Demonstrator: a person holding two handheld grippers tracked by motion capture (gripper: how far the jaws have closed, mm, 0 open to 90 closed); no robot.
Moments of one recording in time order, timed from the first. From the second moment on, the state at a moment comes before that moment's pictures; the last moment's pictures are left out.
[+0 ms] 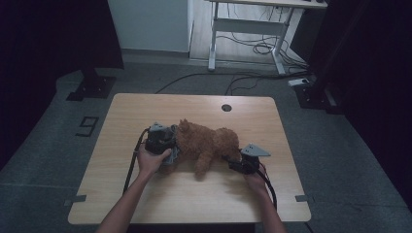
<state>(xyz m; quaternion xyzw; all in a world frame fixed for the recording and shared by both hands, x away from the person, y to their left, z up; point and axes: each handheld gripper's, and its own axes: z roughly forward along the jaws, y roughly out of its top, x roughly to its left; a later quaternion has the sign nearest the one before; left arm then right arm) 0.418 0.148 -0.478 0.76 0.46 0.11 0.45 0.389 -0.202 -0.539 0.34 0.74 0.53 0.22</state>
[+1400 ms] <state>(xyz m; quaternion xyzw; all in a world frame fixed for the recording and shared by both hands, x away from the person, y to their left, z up) 0.404 0.078 -0.464 0.81 0.39 0.09 0.43 0.363 -0.223 -0.543 0.35 0.76 0.52 0.14</state>
